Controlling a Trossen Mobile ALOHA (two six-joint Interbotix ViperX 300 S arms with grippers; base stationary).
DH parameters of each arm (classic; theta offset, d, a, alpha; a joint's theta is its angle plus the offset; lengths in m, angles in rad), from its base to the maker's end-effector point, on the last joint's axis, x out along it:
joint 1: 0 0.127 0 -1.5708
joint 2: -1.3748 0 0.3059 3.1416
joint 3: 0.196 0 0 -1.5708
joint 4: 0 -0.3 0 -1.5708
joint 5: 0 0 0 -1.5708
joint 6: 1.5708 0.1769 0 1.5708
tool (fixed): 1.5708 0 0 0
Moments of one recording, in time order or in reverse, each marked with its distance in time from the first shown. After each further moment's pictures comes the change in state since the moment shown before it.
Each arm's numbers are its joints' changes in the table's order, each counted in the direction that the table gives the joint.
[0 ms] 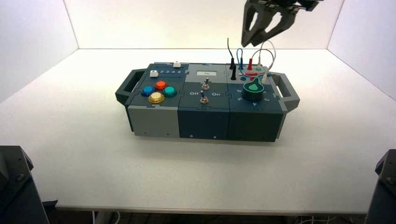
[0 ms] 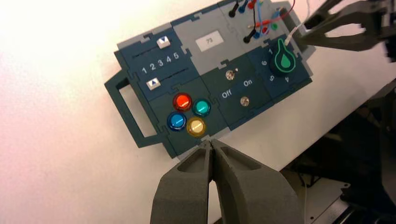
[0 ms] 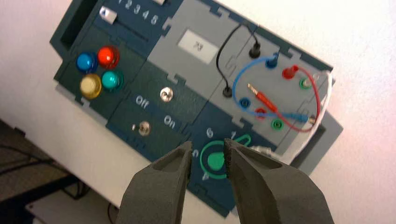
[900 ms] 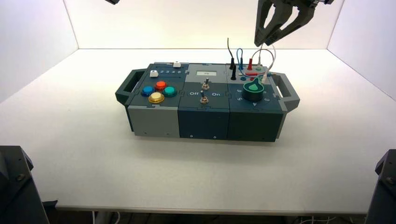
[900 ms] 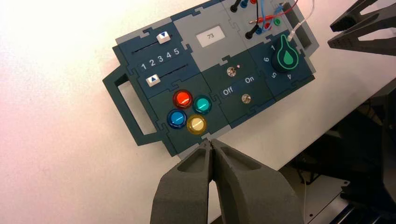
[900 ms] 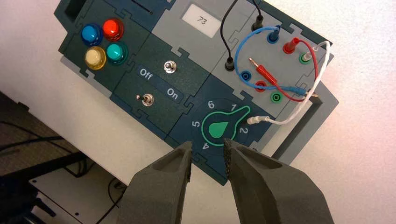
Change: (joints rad) left arm 0.000 0.018 0.000 0.002 -0.002 0.000; right arm -0.002 -0.087 -0.026 0.018 0.087 -0.003
